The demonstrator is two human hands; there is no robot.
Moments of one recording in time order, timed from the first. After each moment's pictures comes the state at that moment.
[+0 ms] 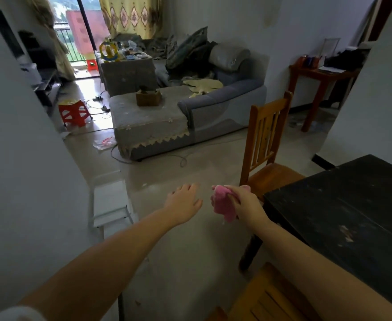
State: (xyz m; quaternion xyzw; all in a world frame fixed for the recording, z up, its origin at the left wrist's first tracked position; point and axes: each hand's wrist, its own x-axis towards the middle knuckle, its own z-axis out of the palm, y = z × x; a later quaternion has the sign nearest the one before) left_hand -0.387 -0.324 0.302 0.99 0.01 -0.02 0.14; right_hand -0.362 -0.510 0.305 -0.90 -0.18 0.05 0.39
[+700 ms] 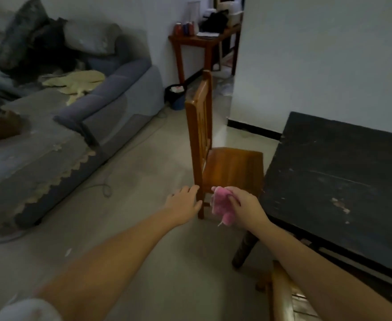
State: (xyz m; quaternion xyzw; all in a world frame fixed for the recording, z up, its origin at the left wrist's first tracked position) left_hand -0.067 -0.297 0.244 0.95 -0.28 -0.13 0.10; right_hand -0.151 -0.466 0.228 -0.94 0.10 0.00 0.32
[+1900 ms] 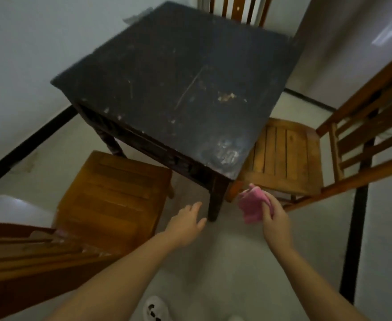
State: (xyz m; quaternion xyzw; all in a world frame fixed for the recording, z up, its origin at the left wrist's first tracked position) left_hand 0.137 -0.499 0.059 0.47 -0.79 -0.38 -0.12; right_hand -0.059 -0.398 0.068 -0.34 0.78 -0.46 0.26
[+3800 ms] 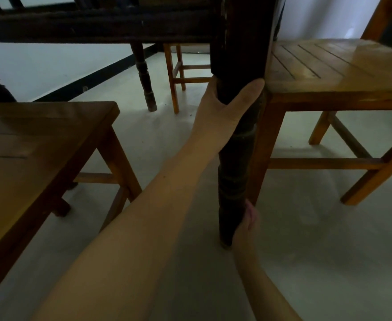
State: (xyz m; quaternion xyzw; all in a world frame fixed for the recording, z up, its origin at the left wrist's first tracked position) left_hand 0.016 -0.578 -0.250 0.26 -0.71 -0.51 0.40; right_hand -0.007 -0.498 -0.477 -0.11 0.68 -0.70 0.20
